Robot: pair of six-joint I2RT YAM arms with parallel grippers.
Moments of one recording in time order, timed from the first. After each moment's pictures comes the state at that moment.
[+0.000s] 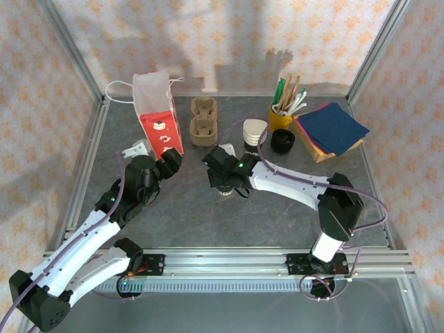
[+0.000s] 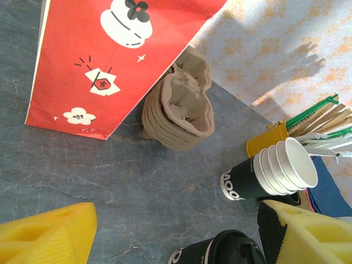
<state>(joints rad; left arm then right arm) -0.49 0.81 0.71 -0.36 -0.31 -0.87 0.96 1.70 1.34 -0.75 0.33 0.63</state>
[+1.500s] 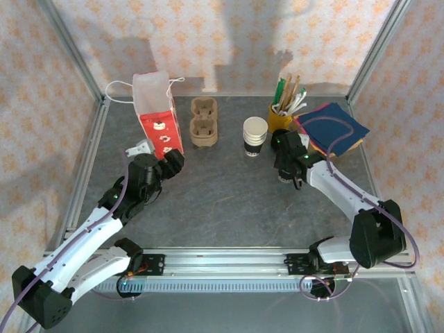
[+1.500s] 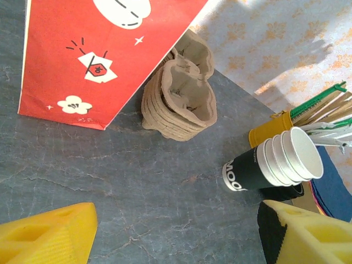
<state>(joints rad) -0.48 0.84 0.71 -0.35 -0.26 -0.87 0.37 1.35 0.95 -0.64 0.37 0.52</state>
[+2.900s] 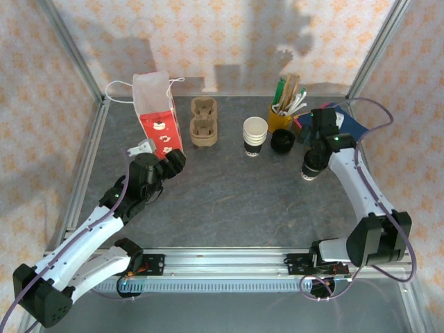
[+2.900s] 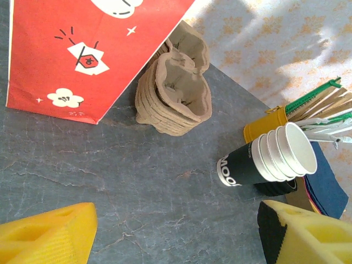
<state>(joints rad) -0.48 0.86 0.71 -0.34 -0.24 -0.88 0.12 1.32 1.20 -0.73 0.34 0.45</state>
